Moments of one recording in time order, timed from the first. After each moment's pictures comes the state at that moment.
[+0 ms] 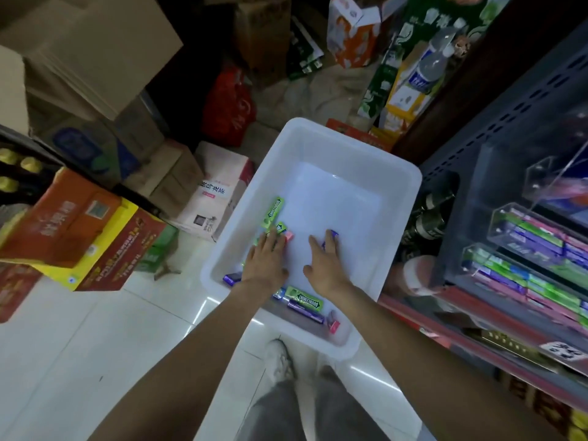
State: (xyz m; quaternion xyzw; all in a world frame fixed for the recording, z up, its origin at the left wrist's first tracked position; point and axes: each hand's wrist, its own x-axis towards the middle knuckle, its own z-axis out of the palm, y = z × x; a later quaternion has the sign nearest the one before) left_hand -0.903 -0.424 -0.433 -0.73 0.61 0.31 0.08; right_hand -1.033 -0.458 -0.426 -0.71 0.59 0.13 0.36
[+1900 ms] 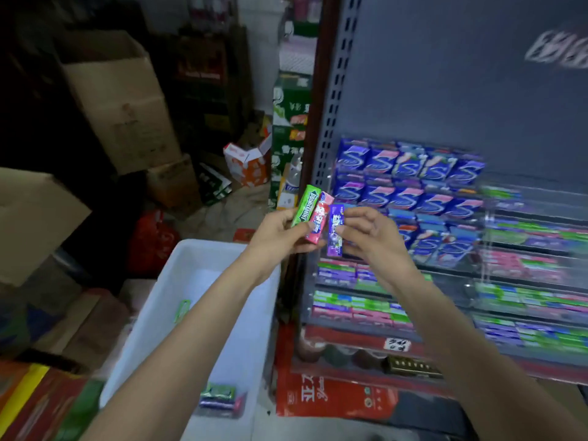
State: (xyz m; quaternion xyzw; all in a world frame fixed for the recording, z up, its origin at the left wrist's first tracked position) left_hand -1.089 -0.498 -0.157 -0.43 0.50 0.63 -0.42; right_hand -1.250 -0.472 -0.143 -0.46 0.54 -0.49 0.51
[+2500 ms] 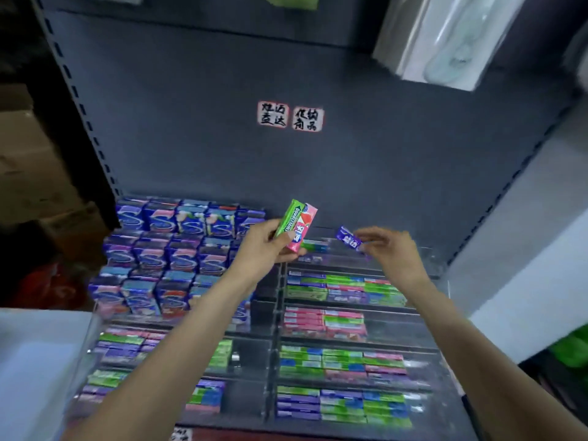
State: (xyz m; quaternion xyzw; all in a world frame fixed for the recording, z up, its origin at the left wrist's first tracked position) left_hand -1.461 -0.544 -0.107 -0.43 0.55 0.56 -0.44; right_hand -1.680 -0.517 -0.105 -0.60 0.65 -0.41 0.23
